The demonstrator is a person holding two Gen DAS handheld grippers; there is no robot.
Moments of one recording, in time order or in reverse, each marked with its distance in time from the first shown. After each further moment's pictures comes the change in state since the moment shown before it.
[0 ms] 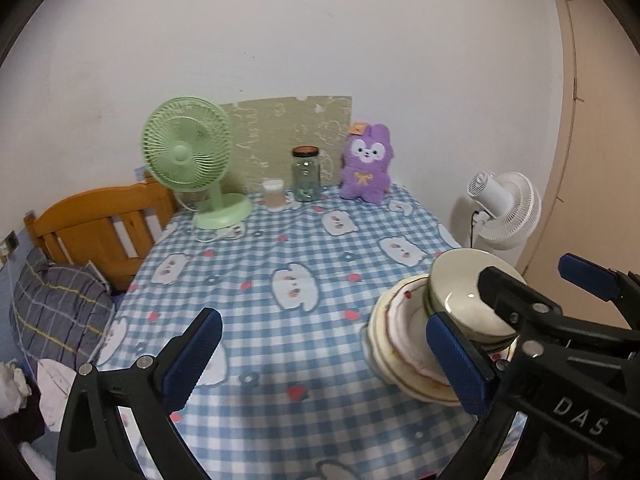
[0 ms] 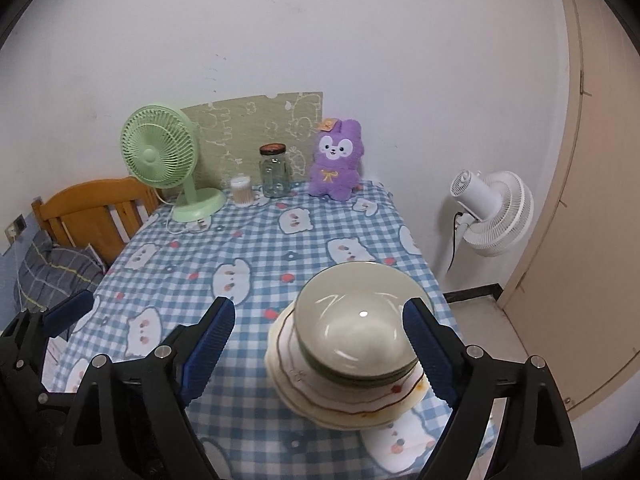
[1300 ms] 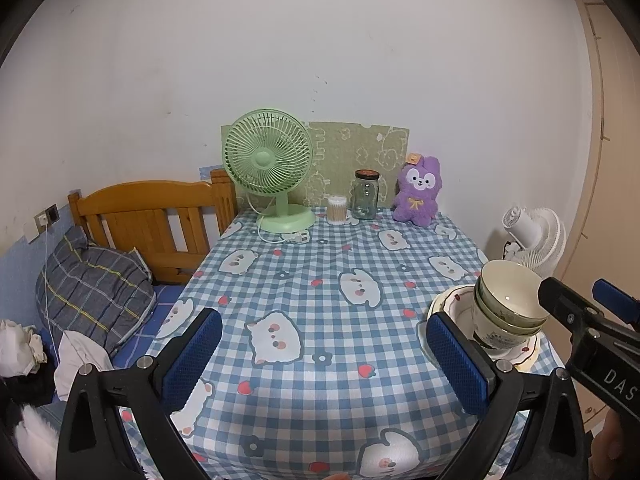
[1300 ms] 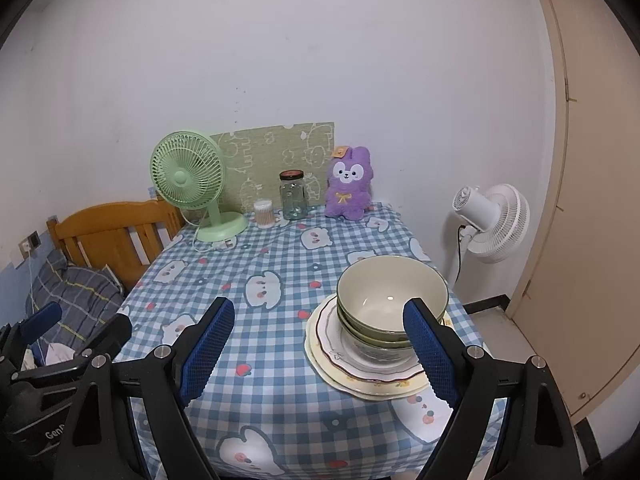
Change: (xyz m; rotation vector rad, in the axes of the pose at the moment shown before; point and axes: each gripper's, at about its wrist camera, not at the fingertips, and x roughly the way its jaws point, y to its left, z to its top) left arm -0.063 0.069 -0.040 -0.104 -0.099 0.103; right arm -0.058 0.030 -0.039 0.033 -0.123 0.021
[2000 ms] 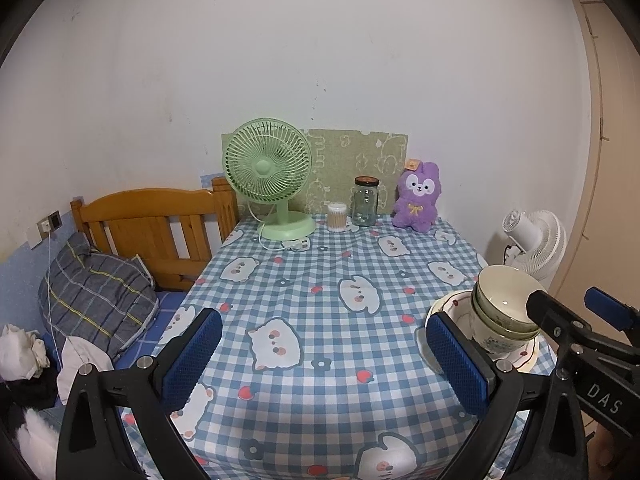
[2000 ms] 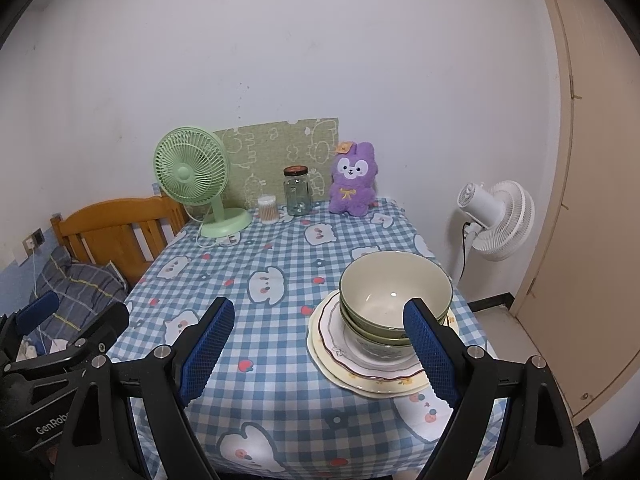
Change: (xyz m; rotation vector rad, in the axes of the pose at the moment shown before) left arm -0.009 0.000 0.000 0.005 -0.025 0.010; right arm 0.004 0.001 -0.001 -0.002 0.013 0.018
